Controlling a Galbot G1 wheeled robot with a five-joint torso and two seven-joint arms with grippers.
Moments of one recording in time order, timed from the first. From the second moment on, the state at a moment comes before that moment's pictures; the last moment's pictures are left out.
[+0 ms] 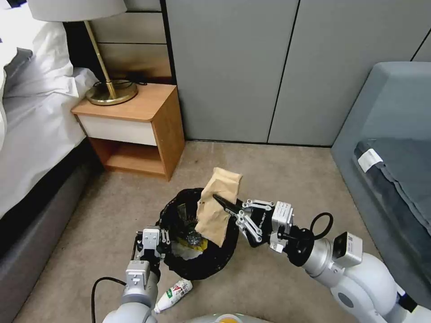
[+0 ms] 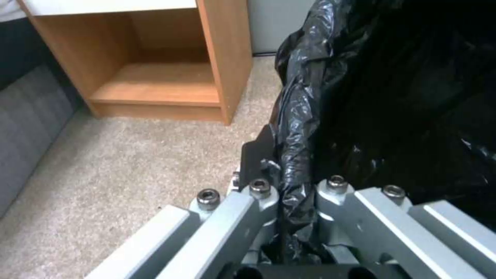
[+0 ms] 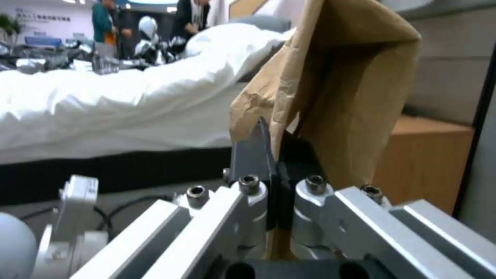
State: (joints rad) left arm 1.77 -1.49 -0.43 -2.20 0.05 0.22 -0.13; right arm -1.42 0.89 0.28 2.32 0.58 0.05 -0.50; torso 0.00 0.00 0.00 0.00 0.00
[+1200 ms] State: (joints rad) left arm 1.78 -1.51 -0.40 -2.19 0.12 0.22 -0.12; right arm -1.10 0.87 -0.20 2.21 0.60 -0.53 -0.03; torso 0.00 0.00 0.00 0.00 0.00
